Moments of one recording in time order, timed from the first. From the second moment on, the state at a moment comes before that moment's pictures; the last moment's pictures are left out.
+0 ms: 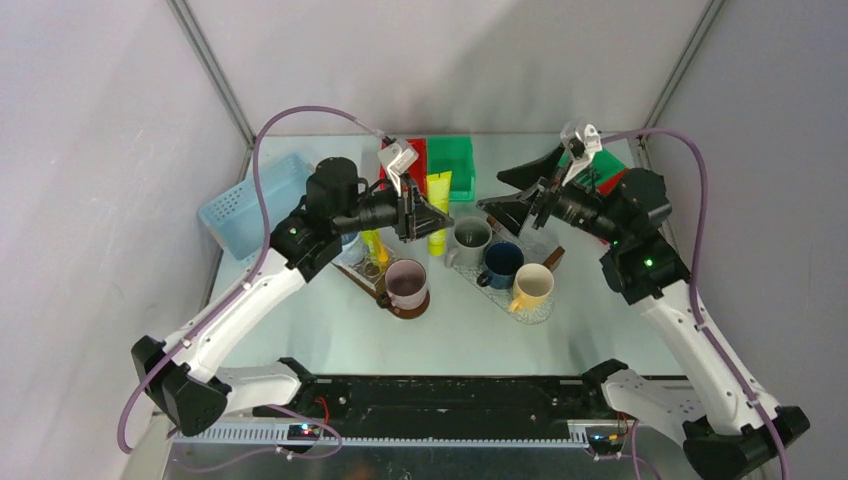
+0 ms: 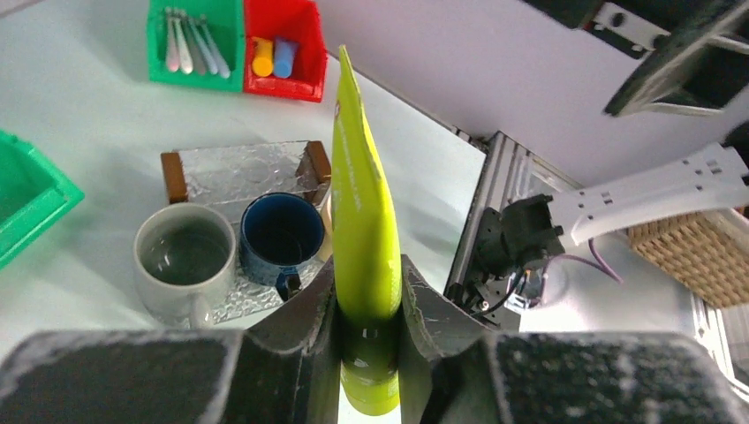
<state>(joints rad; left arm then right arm) -0.65 1.19 1.20 -0.19 0.57 -0.30 0.45 0.96 1.12 -0.04 -0.60 0.31</state>
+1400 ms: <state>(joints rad) -0.74 1.22 1.29 -0.26 0.81 -0.09 0.56 1.18 1.25 0.17 -0.92 0.49</state>
